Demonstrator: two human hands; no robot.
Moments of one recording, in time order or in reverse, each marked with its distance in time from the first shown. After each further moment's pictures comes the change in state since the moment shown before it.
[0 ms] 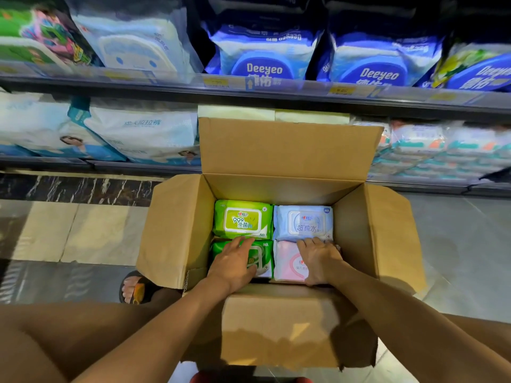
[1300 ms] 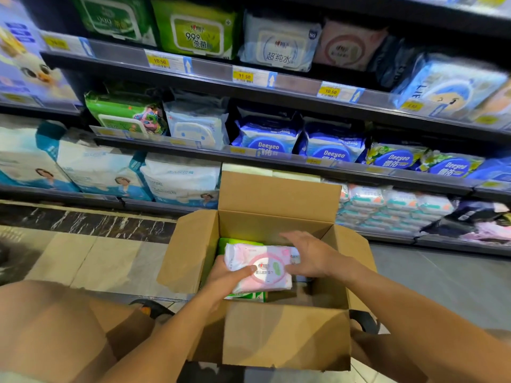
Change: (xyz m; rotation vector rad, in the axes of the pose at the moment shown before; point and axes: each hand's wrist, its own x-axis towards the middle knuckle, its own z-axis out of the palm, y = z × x) left_hand -0.089 0.023 -0.045 -1.078 0.302 -0.129; right_hand -0.125 -0.004 -0.168 0.450 0.317 -0.119
